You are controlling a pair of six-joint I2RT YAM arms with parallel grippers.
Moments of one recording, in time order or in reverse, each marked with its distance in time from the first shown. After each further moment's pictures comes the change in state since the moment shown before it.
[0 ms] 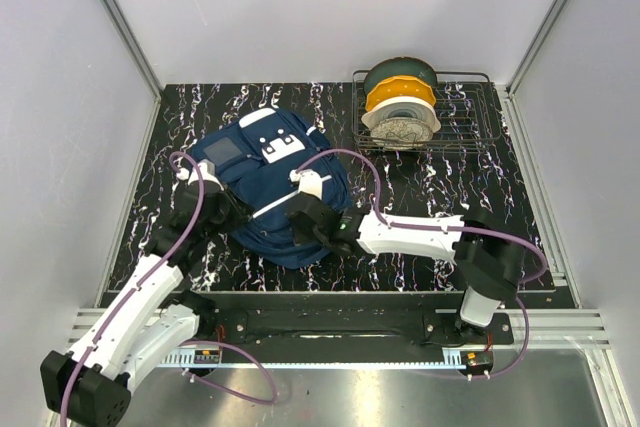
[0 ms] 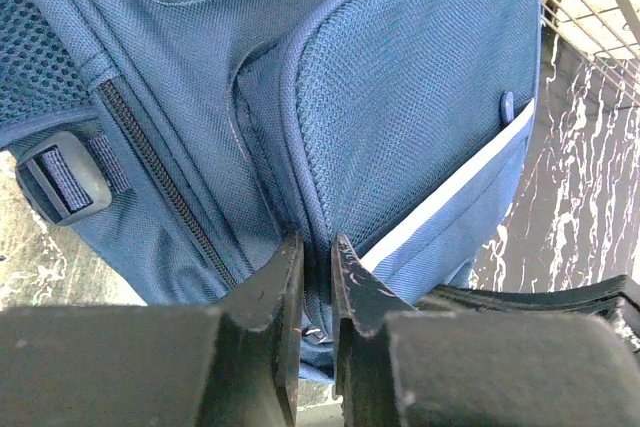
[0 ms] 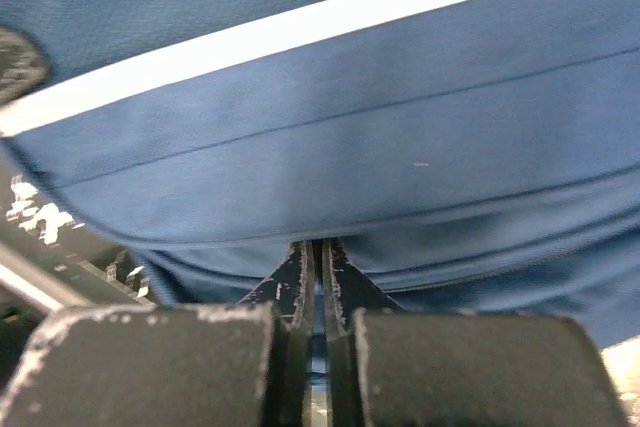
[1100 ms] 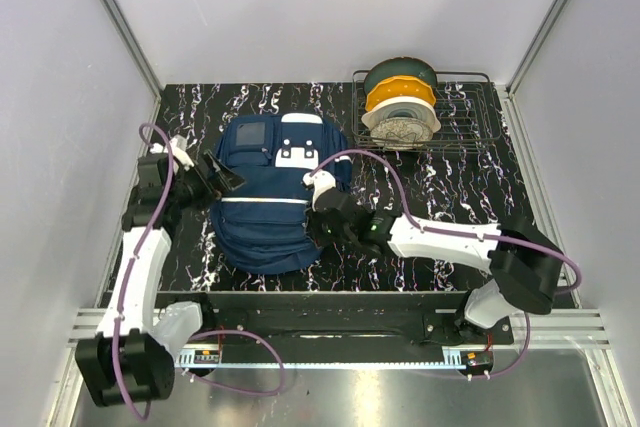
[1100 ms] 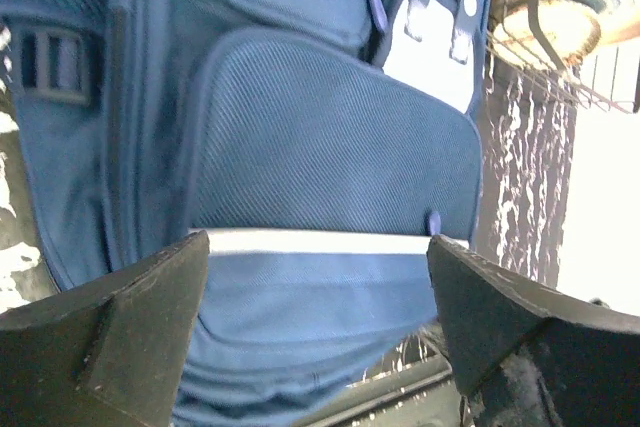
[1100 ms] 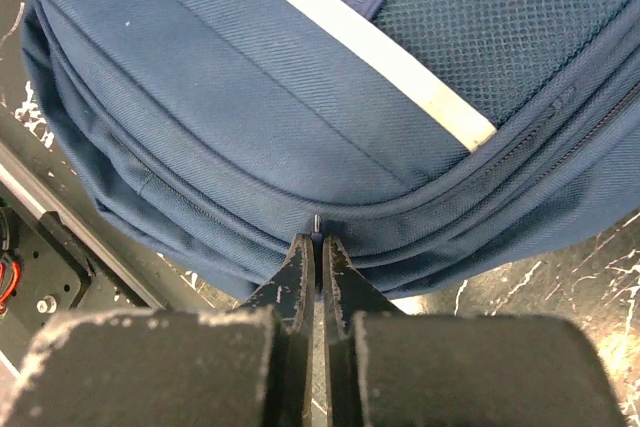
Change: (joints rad) left arm 0.481 0.248 0.197 0.000 0.528 0.280; right arm -0.073 -0.230 -0.226 0.118 -0.166 -0.261
